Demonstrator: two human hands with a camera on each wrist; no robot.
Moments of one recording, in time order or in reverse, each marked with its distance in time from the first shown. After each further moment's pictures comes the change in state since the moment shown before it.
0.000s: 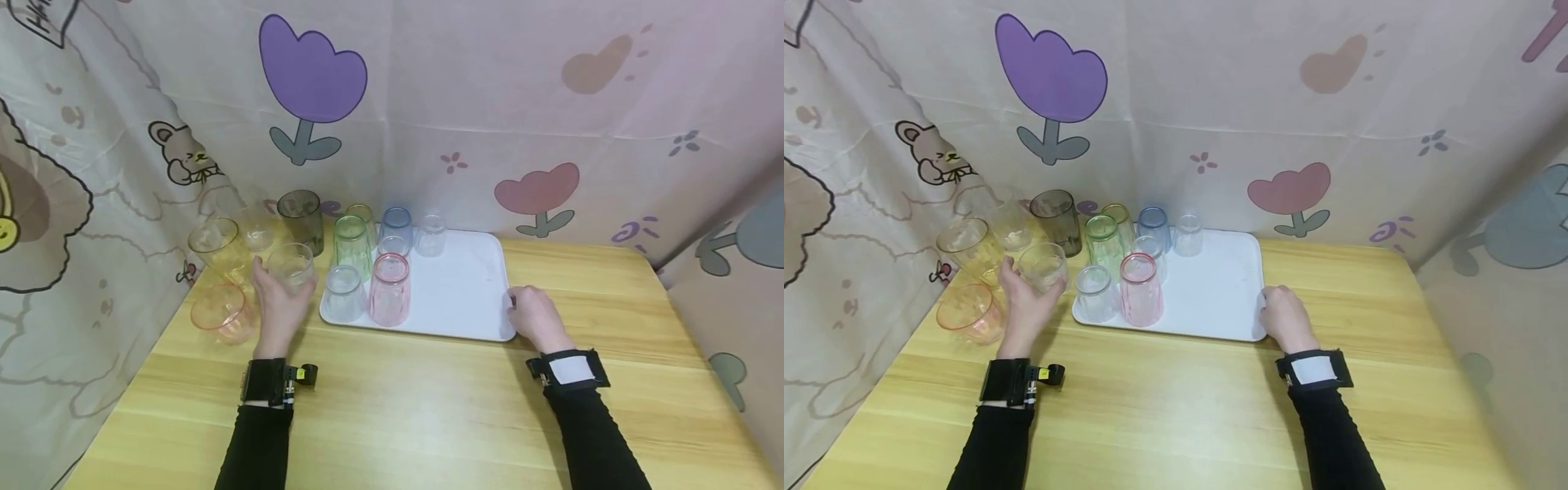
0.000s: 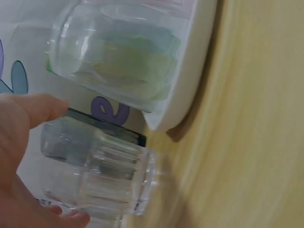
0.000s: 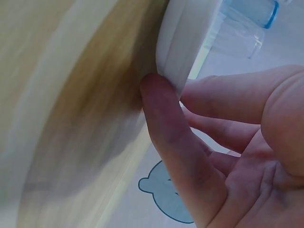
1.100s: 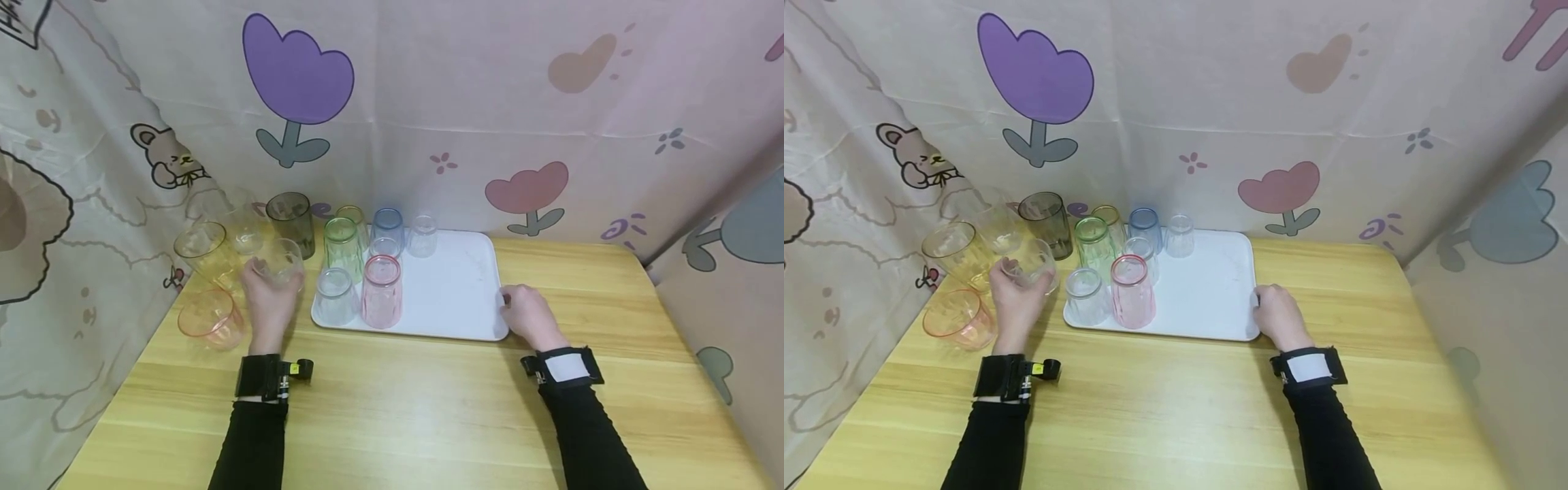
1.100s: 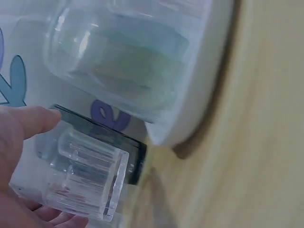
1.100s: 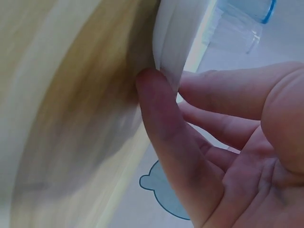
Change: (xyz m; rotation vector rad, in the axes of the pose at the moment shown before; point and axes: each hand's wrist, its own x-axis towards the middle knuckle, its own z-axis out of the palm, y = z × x) left_hand 0.013 0.001 0.008 -0.068 0.112 -0.056; right_hand 0.000 0.005 -0.002 0.041 0.006 0.003
